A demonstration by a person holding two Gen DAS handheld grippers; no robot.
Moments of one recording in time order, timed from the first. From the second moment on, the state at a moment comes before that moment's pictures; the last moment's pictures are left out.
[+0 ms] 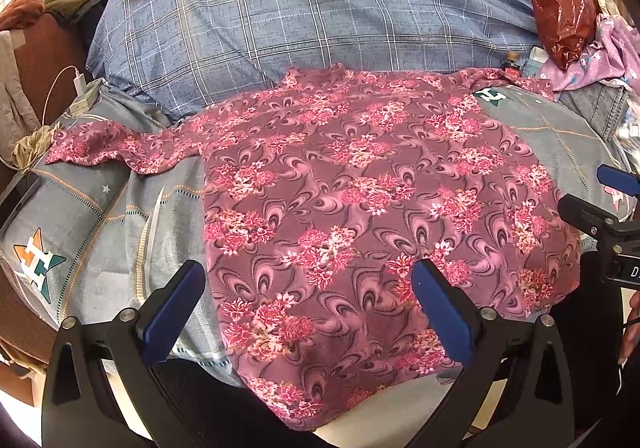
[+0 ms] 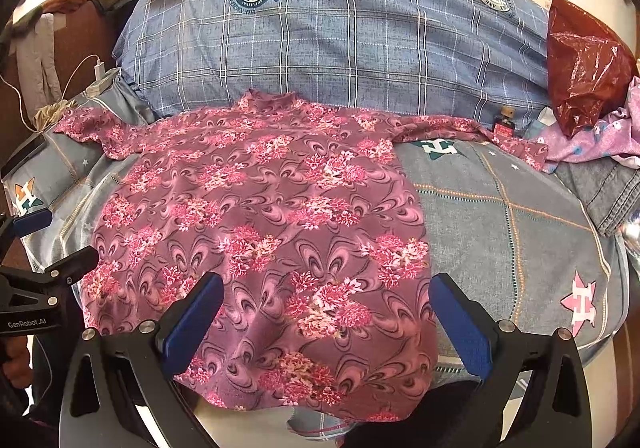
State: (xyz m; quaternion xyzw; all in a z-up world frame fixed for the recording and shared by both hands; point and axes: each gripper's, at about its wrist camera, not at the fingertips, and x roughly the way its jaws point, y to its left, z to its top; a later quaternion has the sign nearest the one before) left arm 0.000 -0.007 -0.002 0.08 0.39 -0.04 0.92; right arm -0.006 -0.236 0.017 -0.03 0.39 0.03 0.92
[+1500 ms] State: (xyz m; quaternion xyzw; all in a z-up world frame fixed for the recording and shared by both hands) left arm 0.107 0.085 -0.084 -0.05 0.60 0.03 0.80; right arm 0.057 -0.323 -0.064 0.00 0.51 0.05 0.86
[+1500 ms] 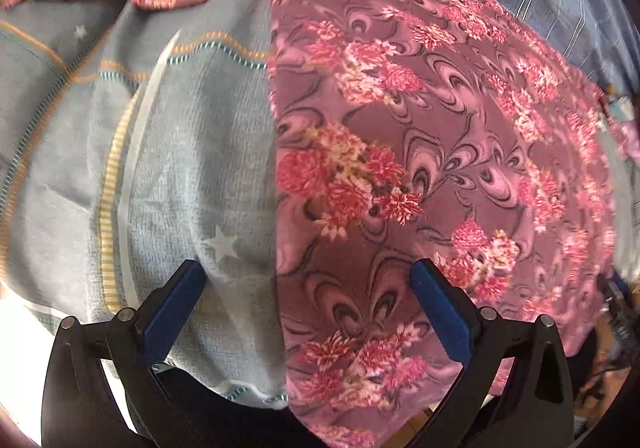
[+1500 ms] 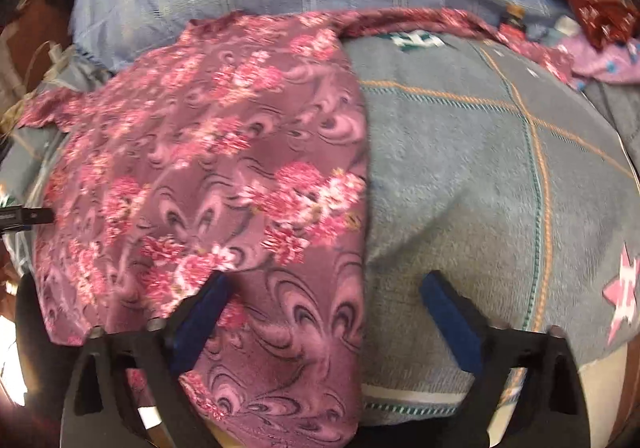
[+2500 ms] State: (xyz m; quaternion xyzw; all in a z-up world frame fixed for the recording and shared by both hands) left arm 0.214 0.104 -0.064 -0.04 0.59 0.04 0.80; right arm 0.274 -0.347 -0.042 0.14 0.48 0.08 0.86
